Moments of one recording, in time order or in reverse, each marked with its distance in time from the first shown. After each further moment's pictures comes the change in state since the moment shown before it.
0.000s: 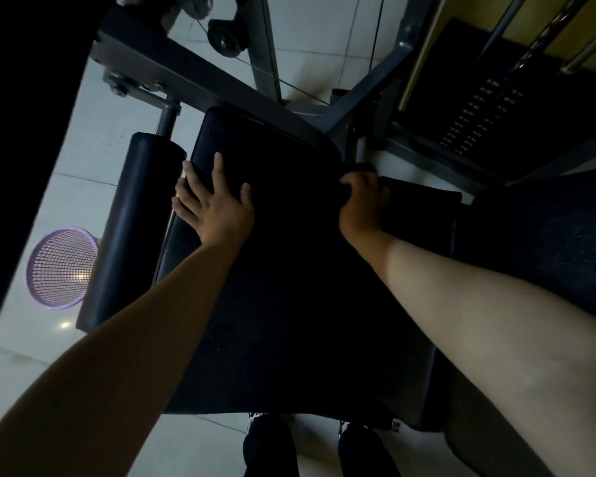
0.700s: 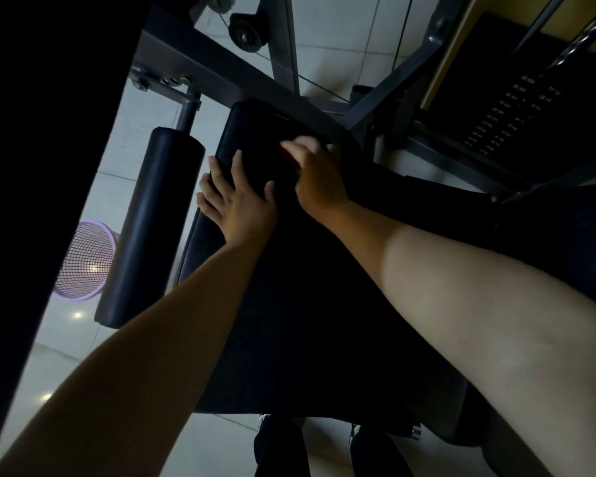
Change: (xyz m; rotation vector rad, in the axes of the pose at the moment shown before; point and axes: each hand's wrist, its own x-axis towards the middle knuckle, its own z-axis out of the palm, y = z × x) left_hand 0.003 -0.001 -0.001 -0.081 0.022 0.002; right_hand 0.009 -0.098 0.041 0.025 -0.166 -0.402
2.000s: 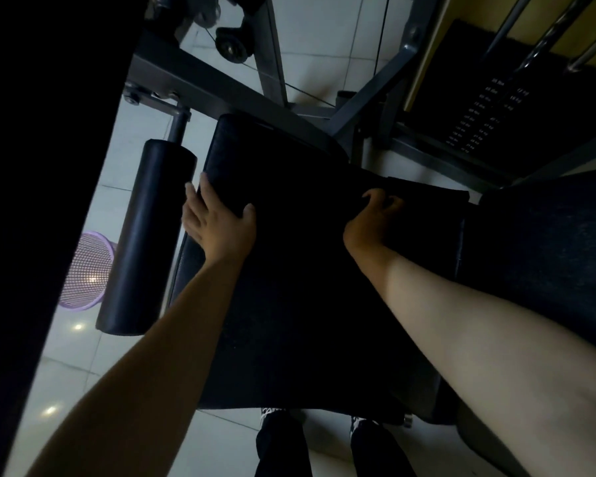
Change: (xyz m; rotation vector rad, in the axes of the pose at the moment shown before) left_hand -0.024 -0.011 -0.026 -0.117 -0.005 -0.066; right_hand -0.078 0.053 -0.033 0.251 0.395 0.719
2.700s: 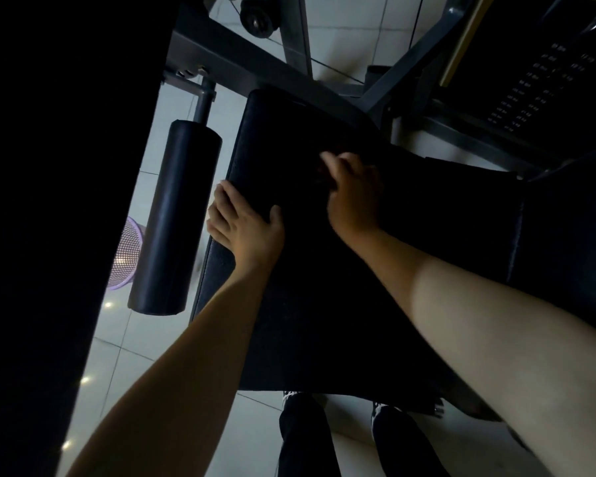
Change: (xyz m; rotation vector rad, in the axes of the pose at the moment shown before) left_hand -0.017 -0.031 0.005 0.054 0.007 0.004; right_hand -0.017 -0.018 0.055 -0.341 -0.154 -0.646
